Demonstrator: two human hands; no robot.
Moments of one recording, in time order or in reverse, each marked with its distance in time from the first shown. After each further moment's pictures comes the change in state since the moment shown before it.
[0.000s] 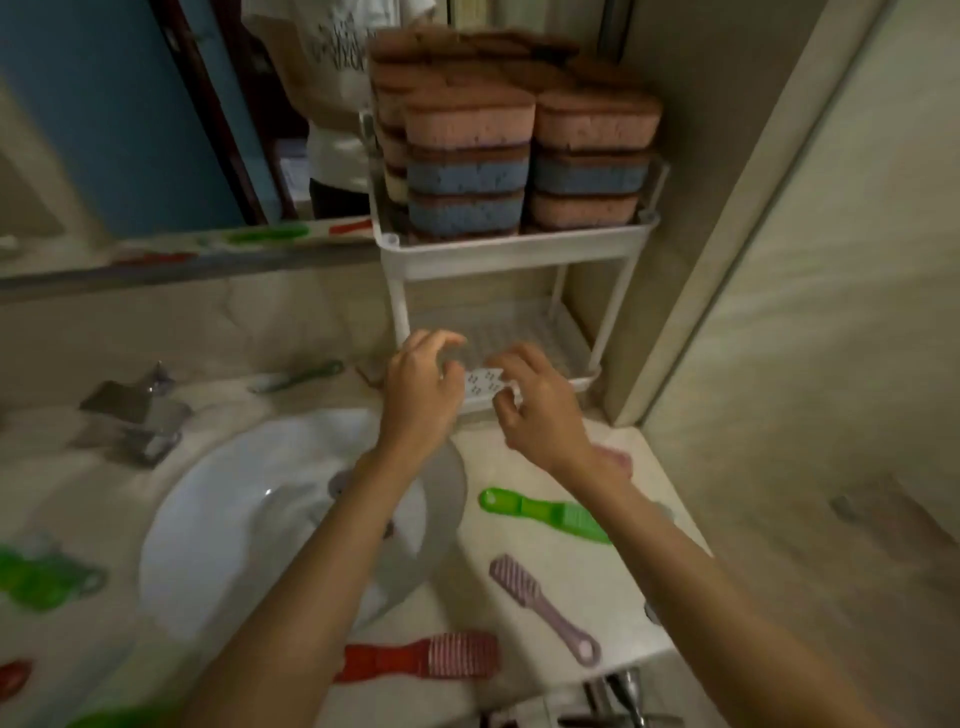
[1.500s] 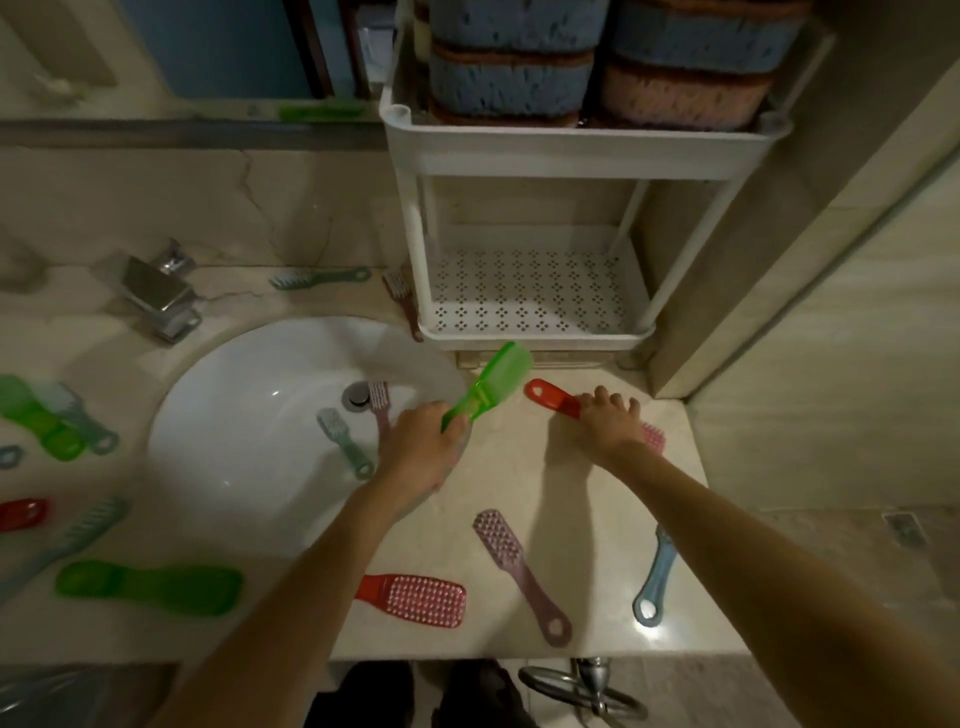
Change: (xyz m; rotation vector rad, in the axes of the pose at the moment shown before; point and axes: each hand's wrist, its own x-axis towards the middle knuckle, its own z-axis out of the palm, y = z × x) left_hand -0.072 -0.067 0.061 0.111 -0.393 -0.580; right_hand -0.053 0.166 0.057 -0.614 -0.915 0.386
